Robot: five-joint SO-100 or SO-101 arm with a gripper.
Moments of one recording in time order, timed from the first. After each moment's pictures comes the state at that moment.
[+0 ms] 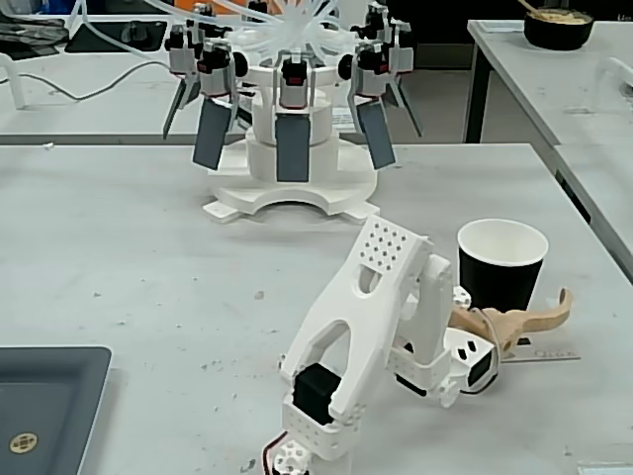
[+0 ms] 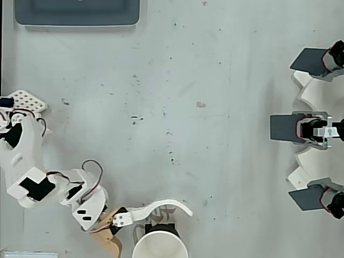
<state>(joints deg) 43.6 55.5 130.0 -86.6 -81.8</state>
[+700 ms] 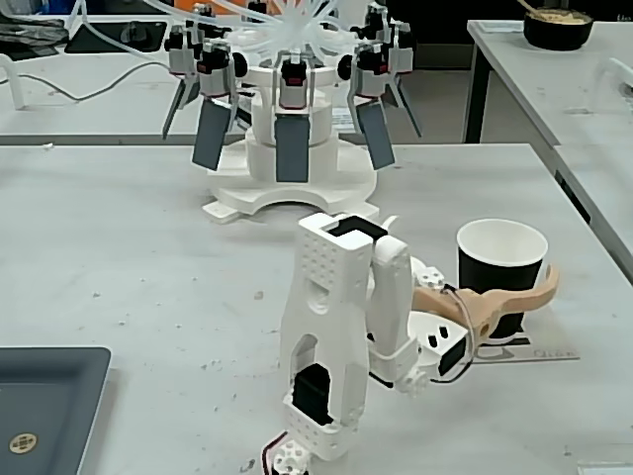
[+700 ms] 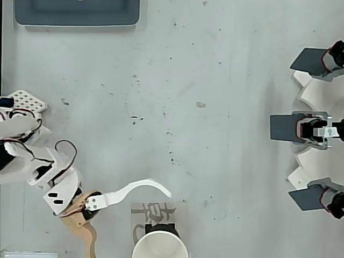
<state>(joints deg) 43.6 88.7 159.6 -86.6 -83.1</state>
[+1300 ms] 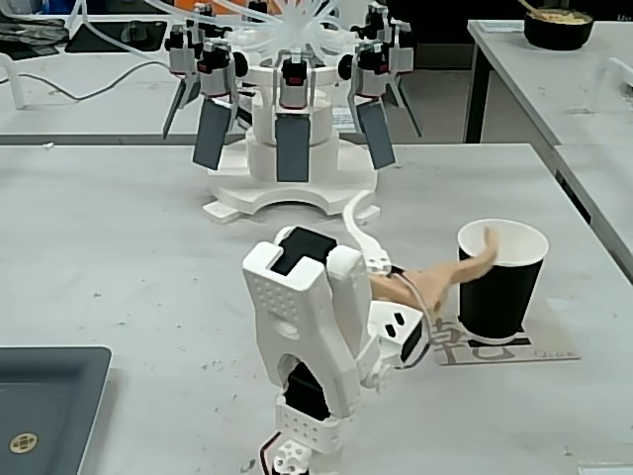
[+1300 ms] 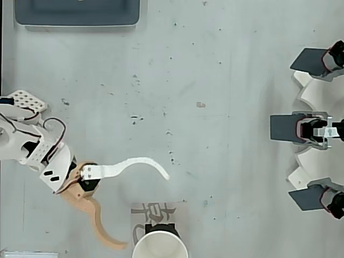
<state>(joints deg) 30.7 108.9 173.8 -86.1 -83.1</state>
